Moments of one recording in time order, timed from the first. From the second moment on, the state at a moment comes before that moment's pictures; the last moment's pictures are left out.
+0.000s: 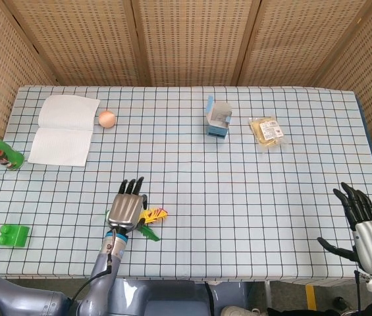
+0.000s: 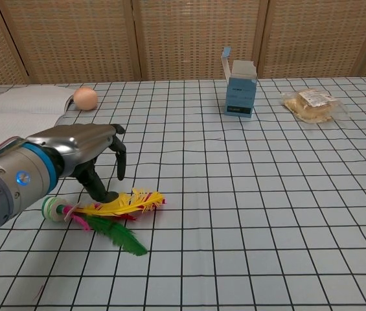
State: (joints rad) left arm -0.70 -1.81 -0.26 -1.88 0.64 1.42 1.11; right arm 0.06 -1.10 0.04 -1.63 -1.66 1.63 0.24
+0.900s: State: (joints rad) left arm -0.78 -1.90 -0.25 -1.77 0.57 1.46 1.15; right arm 0.06 -1.11 0.05 -1.62 -1.66 1.64 0.25
